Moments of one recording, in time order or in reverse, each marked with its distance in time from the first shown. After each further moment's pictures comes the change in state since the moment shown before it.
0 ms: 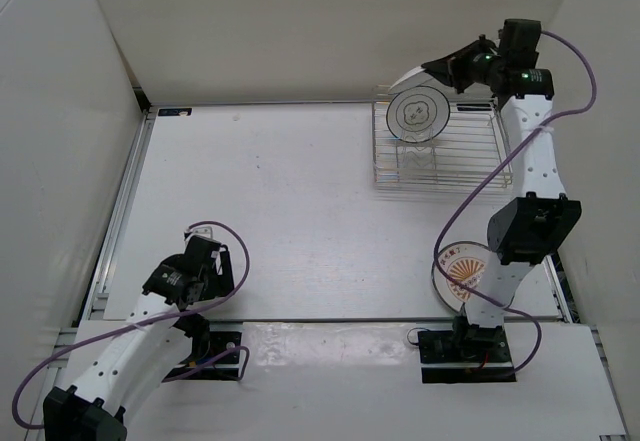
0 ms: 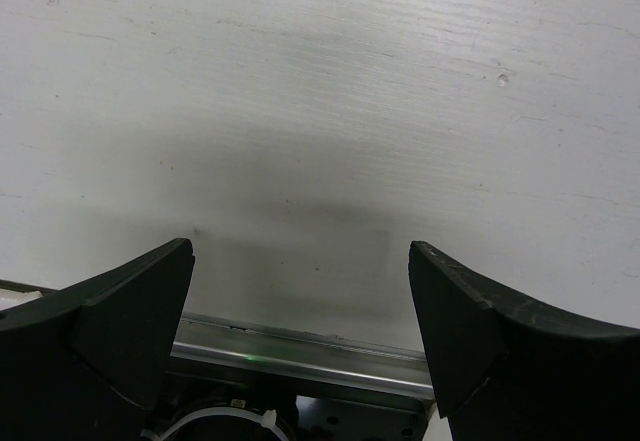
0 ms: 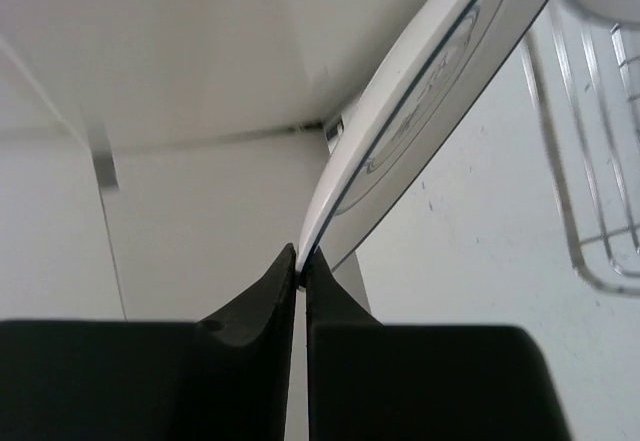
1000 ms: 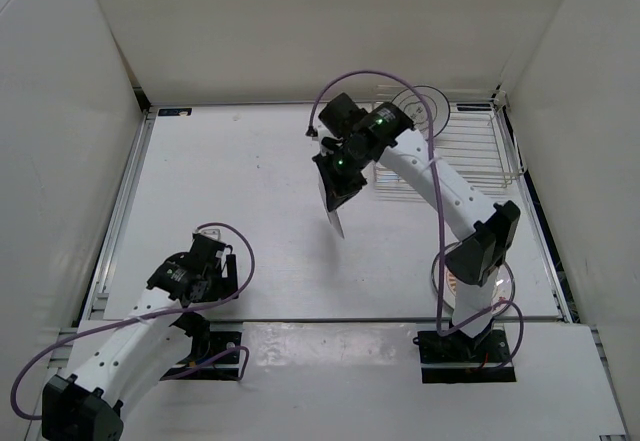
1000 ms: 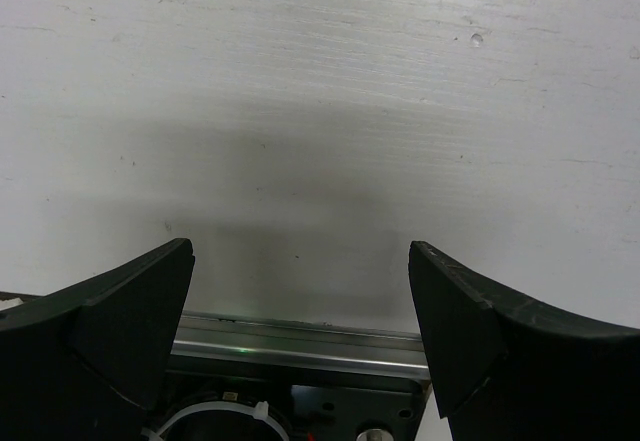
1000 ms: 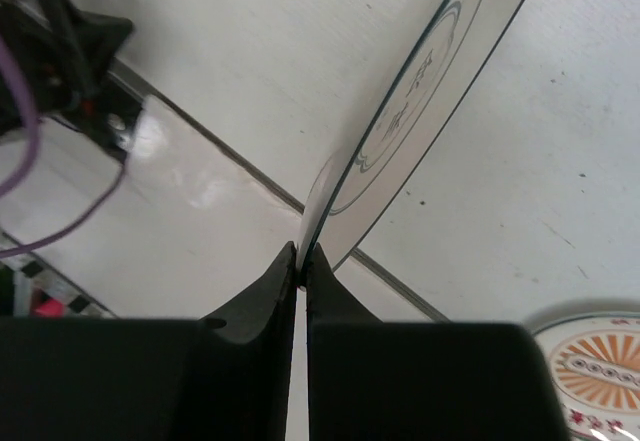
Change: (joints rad) left arm -0.036 0.050 0.000 0.009 0.053 0.023; right arm 0.822 -0.027 -0.004 -0.737 0.271 -0.910
